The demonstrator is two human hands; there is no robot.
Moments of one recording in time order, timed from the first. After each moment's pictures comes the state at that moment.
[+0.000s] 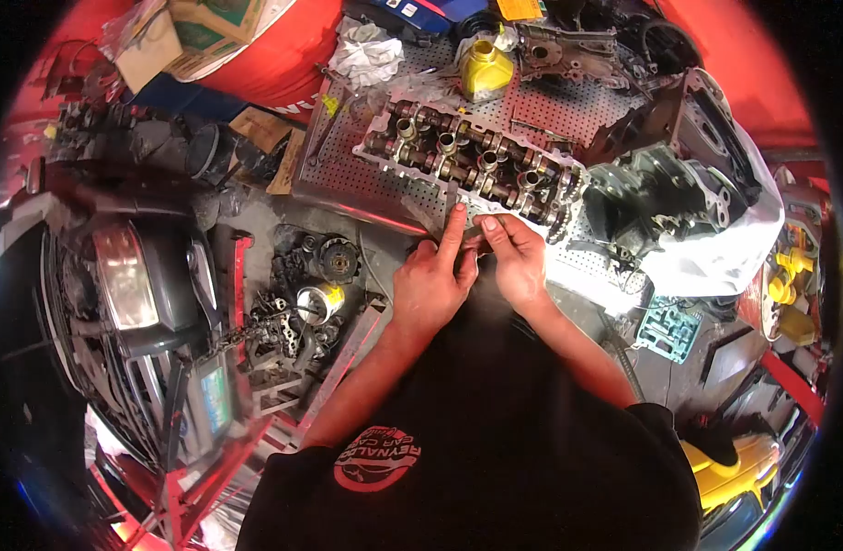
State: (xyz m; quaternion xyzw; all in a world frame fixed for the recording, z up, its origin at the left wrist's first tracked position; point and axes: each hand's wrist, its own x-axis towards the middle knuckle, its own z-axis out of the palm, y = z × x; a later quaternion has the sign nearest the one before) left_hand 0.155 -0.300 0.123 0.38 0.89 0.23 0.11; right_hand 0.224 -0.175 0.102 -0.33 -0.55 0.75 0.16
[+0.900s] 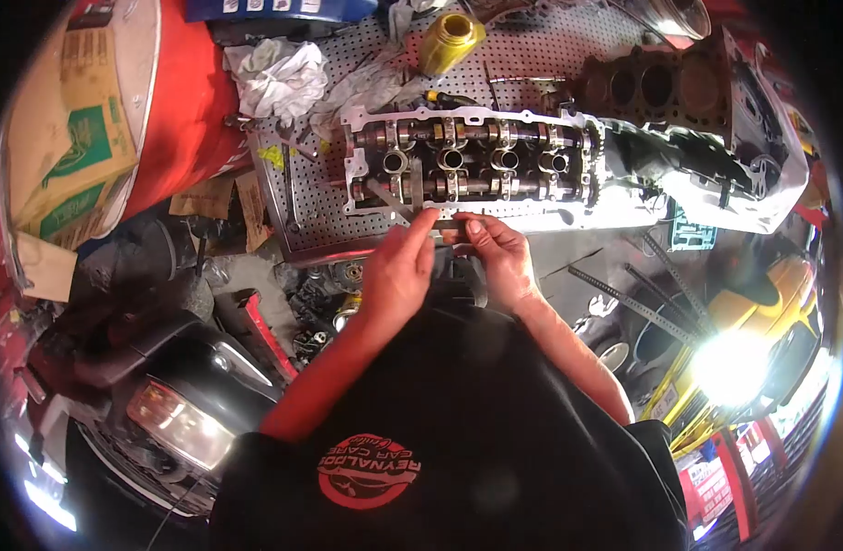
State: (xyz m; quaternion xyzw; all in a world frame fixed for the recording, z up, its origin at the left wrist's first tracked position) left_hand -0.057 -0.294 0.070 0.48 0.76 0.25 0.36; right_hand 0.103 -0.217 0.046 -0.50 -0.30 0.79 0.19
